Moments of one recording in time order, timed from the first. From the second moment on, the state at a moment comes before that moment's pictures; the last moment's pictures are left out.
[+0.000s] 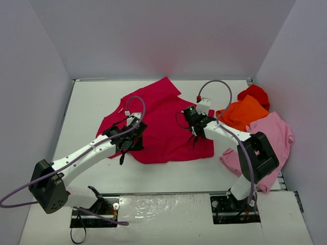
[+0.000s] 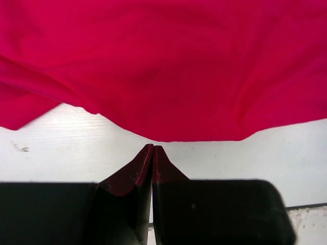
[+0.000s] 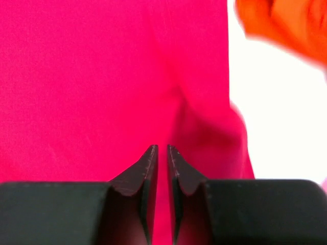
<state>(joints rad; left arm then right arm) -0.74 1.31 1.05 -0.80 -0.27 -0.69 0.56 1.63 0.97 -0.29 0.66 0.66</state>
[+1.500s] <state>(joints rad) -0.86 1.78 1.54 -0.73 -0.60 -0.48 0.36 1.90 1.10 -0.07 0.49 0.56</state>
